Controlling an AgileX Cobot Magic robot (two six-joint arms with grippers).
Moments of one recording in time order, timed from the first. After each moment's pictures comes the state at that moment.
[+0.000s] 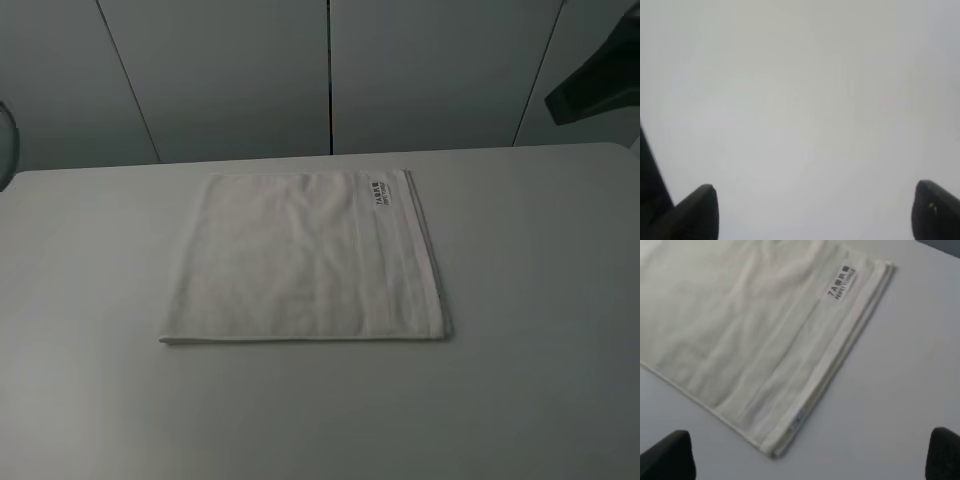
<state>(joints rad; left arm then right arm) -0.26 1.27 -0.95 0.12 0.97 0.45 0.04 1.11 -1.07 0.44 1.09 -0.63</state>
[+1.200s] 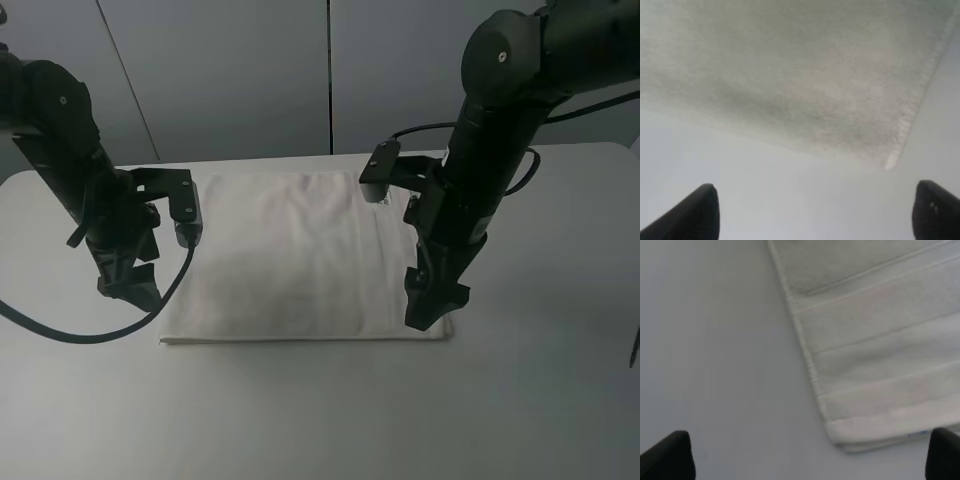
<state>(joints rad) -0.59 1.82 -1.06 -0.08 0.84 0.99 0.51 1.78 -1.07 0.23 0.99 -0.81</state>
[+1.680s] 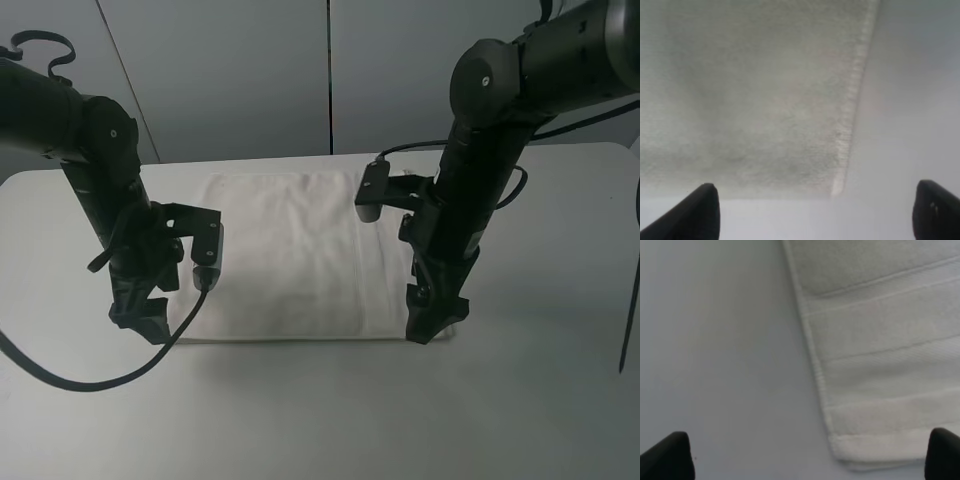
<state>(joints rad) -0.67 1.92 -1.06 -0.07 0.88 1.04 0.52 1.84 -1.06 0.24 0.97 -0.93</state>
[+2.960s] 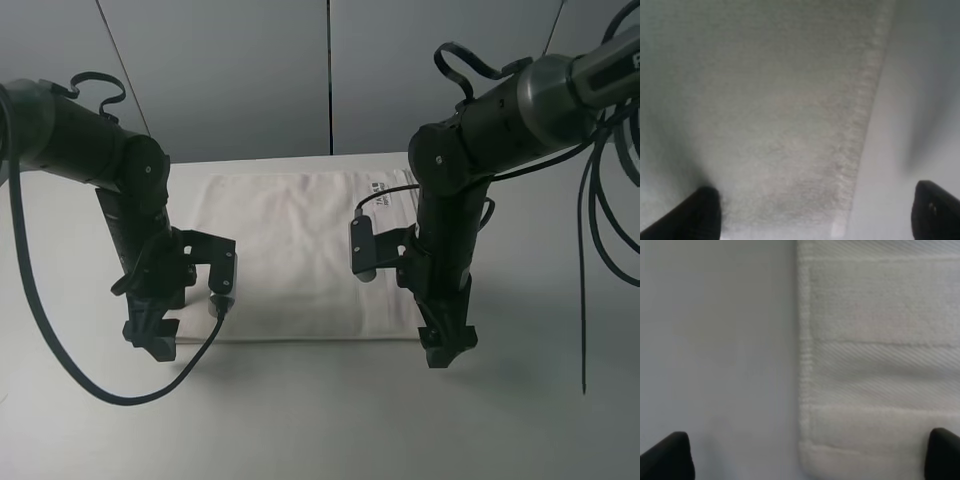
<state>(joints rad) -0.72 2.01 -1.06 0.00 0.84 0.97 0.59 1.98 -1.03 0.01 0.85 -0.92</state>
